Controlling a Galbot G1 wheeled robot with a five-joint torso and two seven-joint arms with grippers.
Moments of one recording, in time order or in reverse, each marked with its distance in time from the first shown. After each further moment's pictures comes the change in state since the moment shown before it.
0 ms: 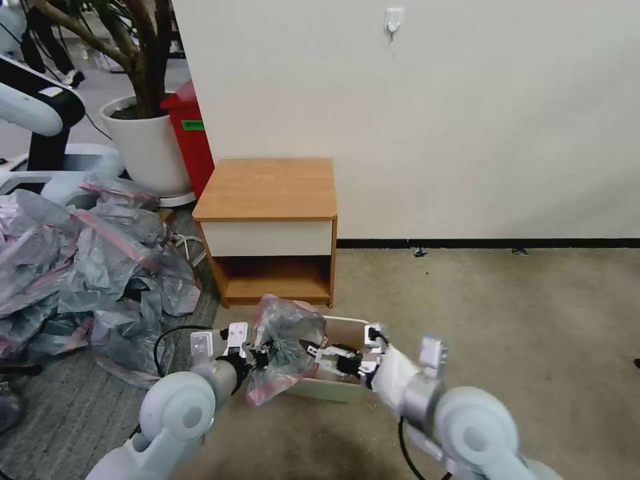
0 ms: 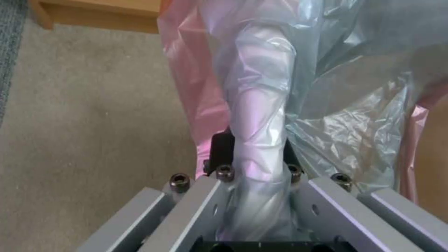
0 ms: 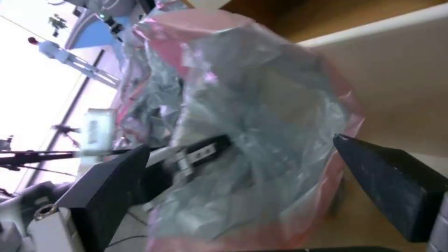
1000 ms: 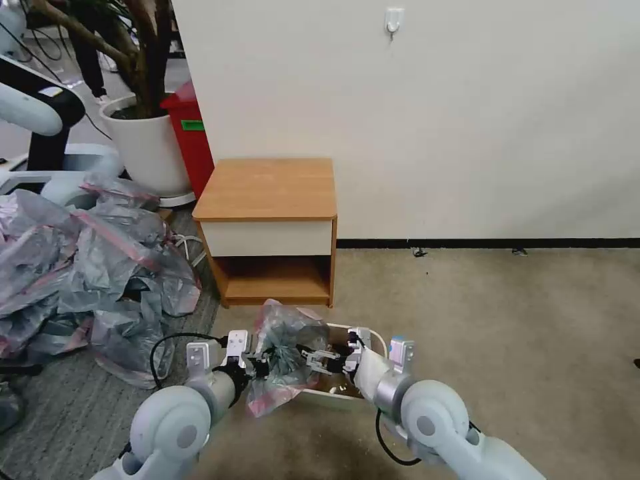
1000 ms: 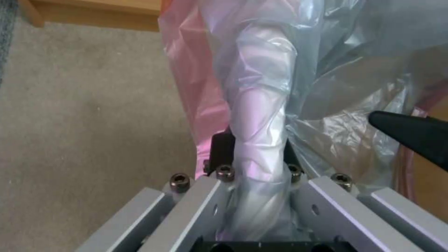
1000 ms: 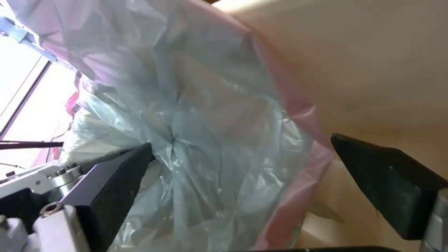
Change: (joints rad) left arm 0.060 -0.012 -0.016 -0.048 0.043 0.000 0.037; right arm 0.089 0.023 -0.114 -0.149 -0.104 0.050 0.011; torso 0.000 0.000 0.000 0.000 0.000
